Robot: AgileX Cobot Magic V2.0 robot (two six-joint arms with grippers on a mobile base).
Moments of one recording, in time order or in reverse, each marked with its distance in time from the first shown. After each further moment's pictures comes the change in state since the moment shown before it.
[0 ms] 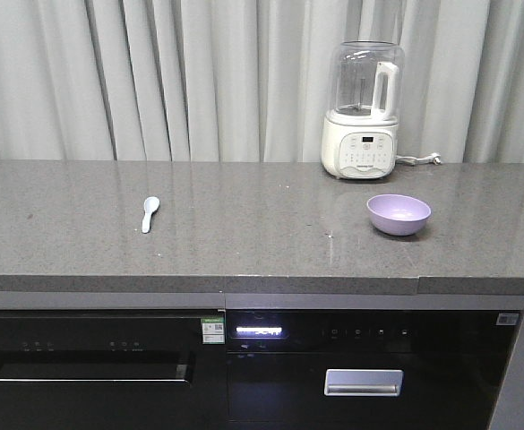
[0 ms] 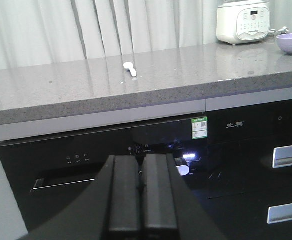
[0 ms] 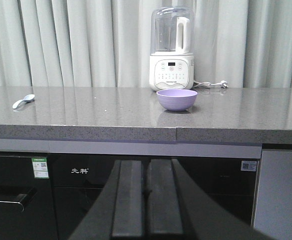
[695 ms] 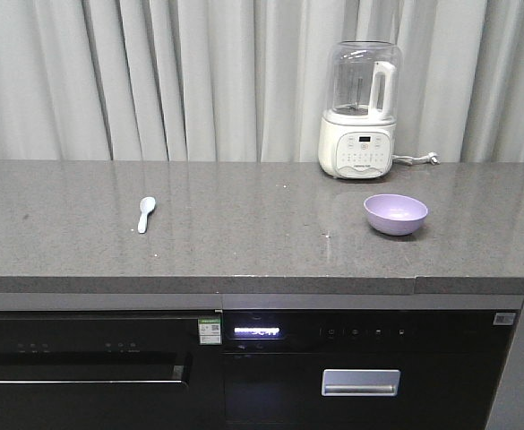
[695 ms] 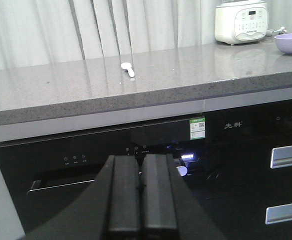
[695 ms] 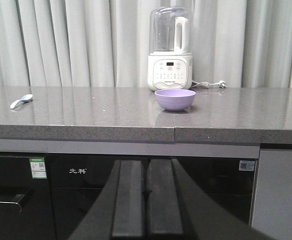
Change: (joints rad) left arm 0.000 0.000 0.000 0.000 0.000 0.000; right arm 0.000 0.000 0.000 0.000 0.000 0.000
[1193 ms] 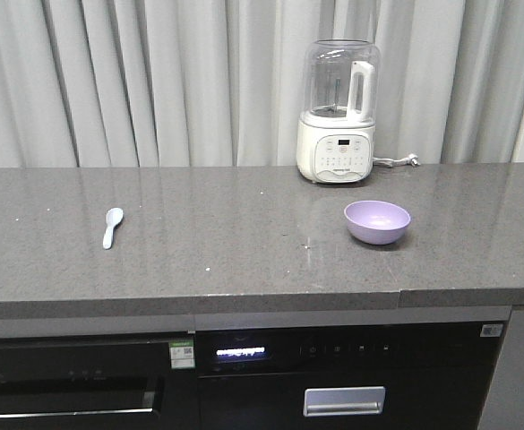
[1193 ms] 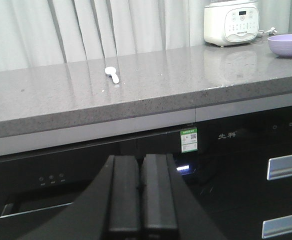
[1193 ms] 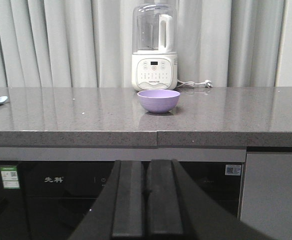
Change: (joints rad) left arm 0.000 0.000 0.000 0.000 0.000 0.000; right arm 0.000 0.000 0.000 0.000 0.001 0.000
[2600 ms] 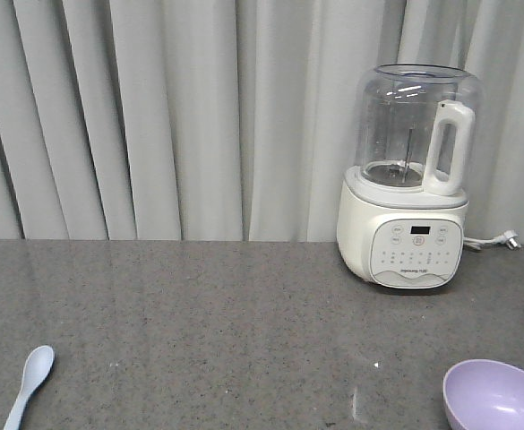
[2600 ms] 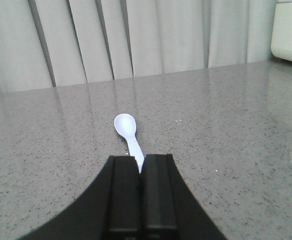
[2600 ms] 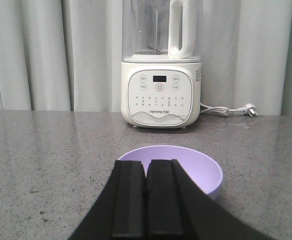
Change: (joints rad) left arm 0.000 0.000 0.000 0.000 0.000 0.000; right arm 0.000 0.000 0.000 0.000 0.000 0.000
